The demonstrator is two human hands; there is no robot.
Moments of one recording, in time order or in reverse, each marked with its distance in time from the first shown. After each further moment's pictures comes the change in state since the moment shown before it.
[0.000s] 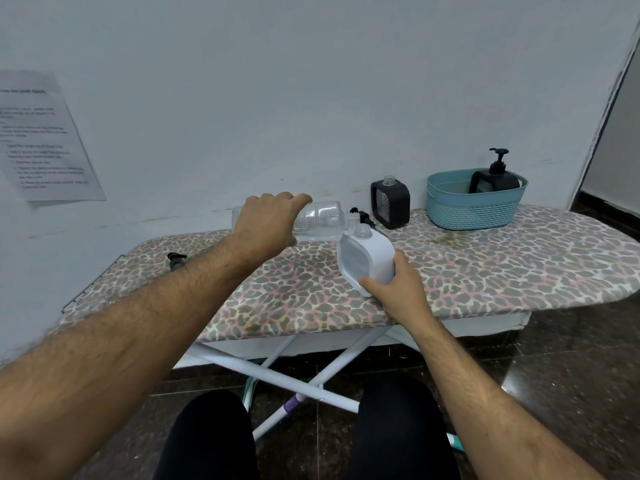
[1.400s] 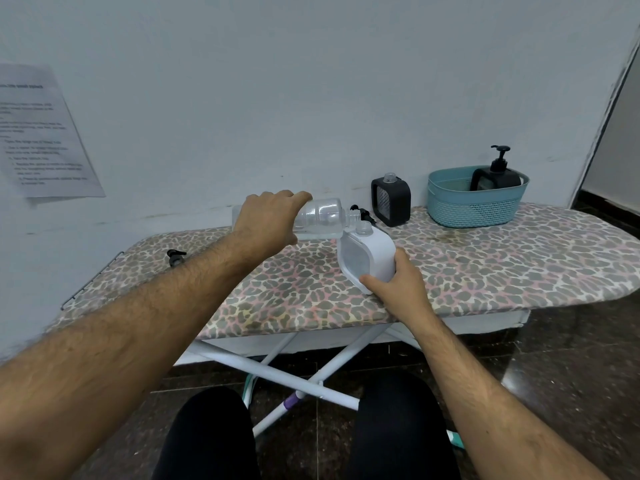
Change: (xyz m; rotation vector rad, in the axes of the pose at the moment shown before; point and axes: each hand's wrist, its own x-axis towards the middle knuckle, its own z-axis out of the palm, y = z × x) left_hand -0.001 0.001 -0.002 -0.007 -0.016 -0.006; right_hand 0.001 0.002 0.001 0.003 0.007 -0.018
